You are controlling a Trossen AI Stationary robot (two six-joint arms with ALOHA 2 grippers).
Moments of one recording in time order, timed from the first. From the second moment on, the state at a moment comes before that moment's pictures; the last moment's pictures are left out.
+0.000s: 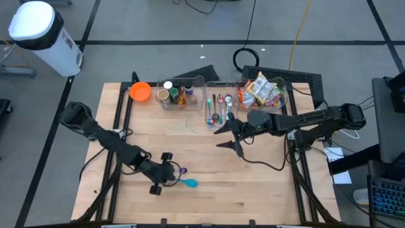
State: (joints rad) left arm -0.56 1.42 0.71 -0.15 -0.13 -0.28; right arm 0.01 1.27 0.78 0.24 -0.19 0.08
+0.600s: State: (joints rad) left arm -0.42 1.35 0.71 0.44 -0.91 0.47; right arm 0.05 1.27 0.75 0.26 -0.21 0.11
